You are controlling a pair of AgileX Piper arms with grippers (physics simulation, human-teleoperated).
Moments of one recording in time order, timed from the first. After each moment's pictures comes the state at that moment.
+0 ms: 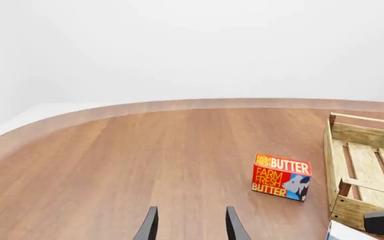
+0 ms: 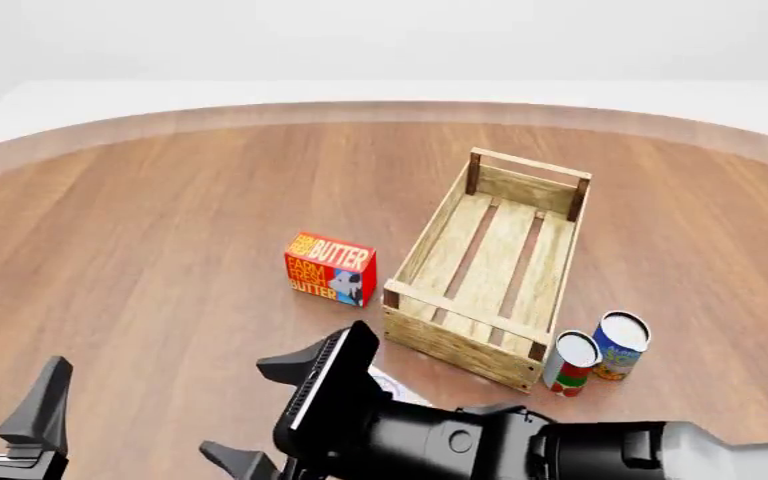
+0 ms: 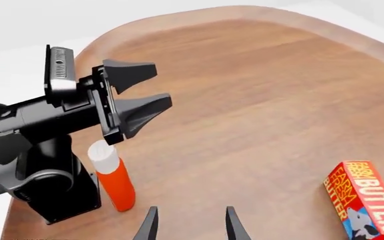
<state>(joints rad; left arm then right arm) 0.00 0.00 0.00 0.00 0.00 1.19 1.53 -0.76 -0.38 -0.01</state>
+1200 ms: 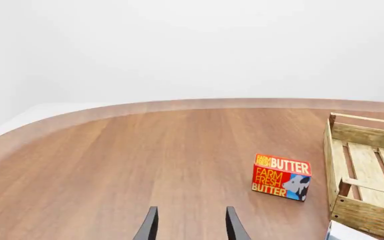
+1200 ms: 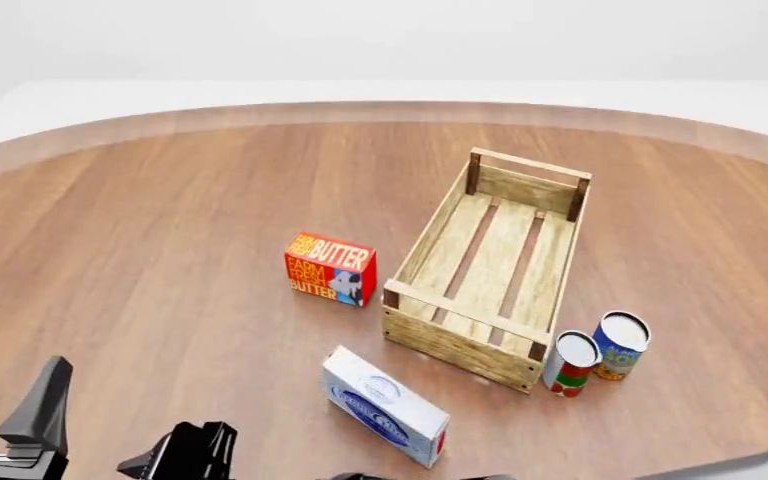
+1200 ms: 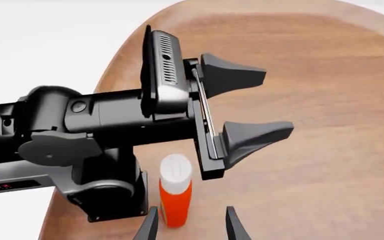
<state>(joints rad) 0.00 0.00 0.00 0.00 0.00 1.39 1.82 -1.04 -0.29 -0.09</state>
